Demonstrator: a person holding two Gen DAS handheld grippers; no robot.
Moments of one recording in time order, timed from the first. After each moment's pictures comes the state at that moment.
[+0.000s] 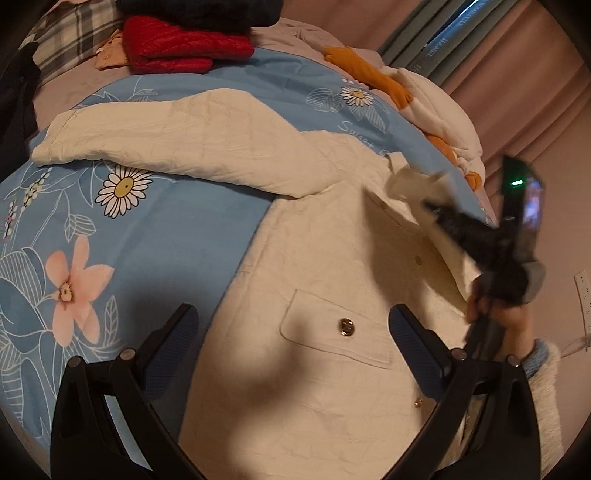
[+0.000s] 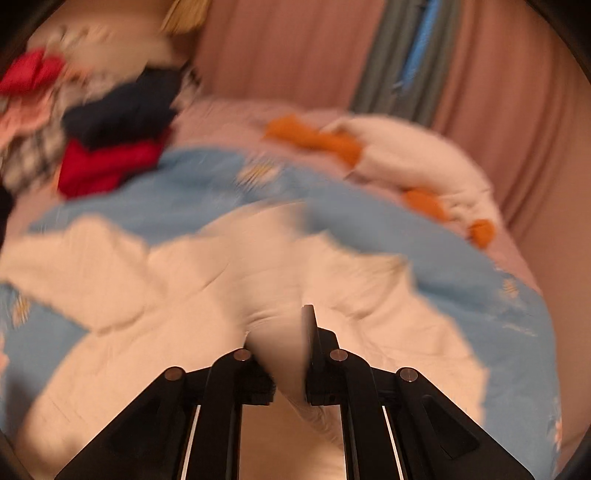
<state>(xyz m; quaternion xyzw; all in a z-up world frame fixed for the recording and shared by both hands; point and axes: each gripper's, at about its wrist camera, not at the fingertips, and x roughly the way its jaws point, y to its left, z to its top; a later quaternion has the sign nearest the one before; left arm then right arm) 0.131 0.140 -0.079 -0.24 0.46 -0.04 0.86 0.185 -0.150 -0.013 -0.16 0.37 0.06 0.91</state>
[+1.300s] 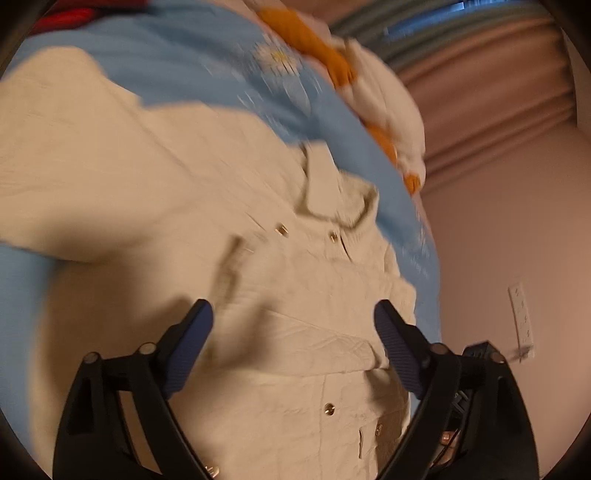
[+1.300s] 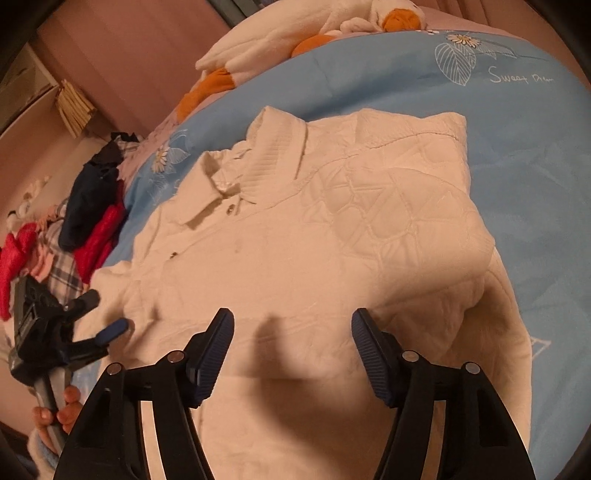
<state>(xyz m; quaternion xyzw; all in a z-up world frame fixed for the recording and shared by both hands) 0.271 0.096 -0.099 -0.35 0.44 -0.19 0.81 0.149 -0.342 -0.070 0.21 0.43 0.09 0.87</state>
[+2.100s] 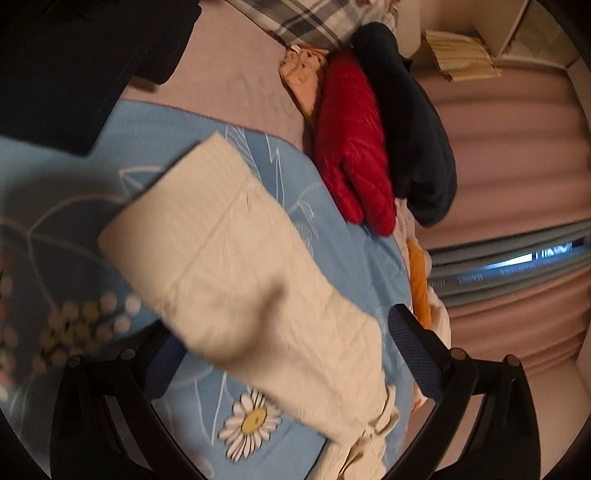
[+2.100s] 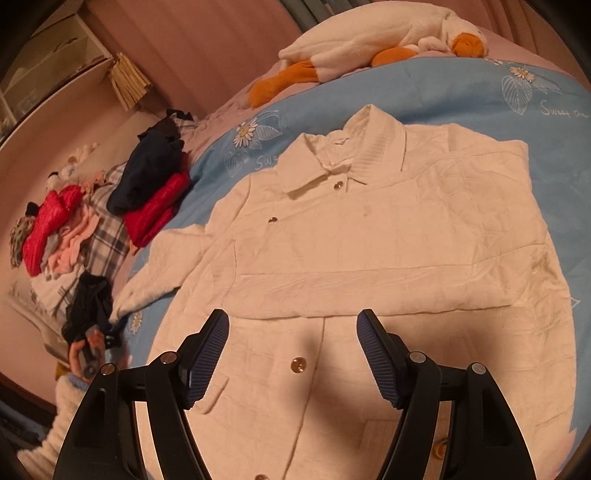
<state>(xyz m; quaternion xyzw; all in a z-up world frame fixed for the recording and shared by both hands) 0.215 0.411 -0.149 -0.60 0.26 0.07 0.75 0.128 -0.275 -0.049 0.19 0.42 0.17 0.87</state>
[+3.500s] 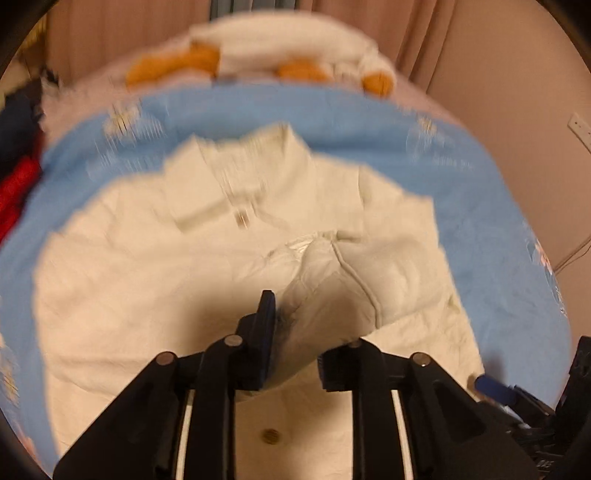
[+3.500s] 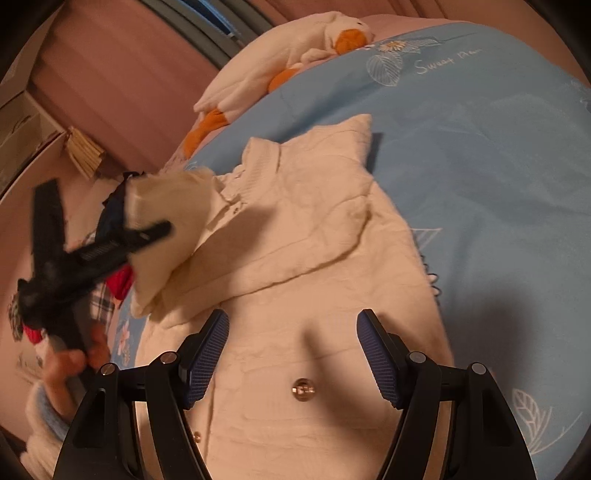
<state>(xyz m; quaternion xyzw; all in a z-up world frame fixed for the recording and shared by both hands) 0.276 -0.102 -0.073 0.00 0.47 -0.19 0.86 0.061 -0.388 -0.067 0.29 0.39 0.07 0.87</state>
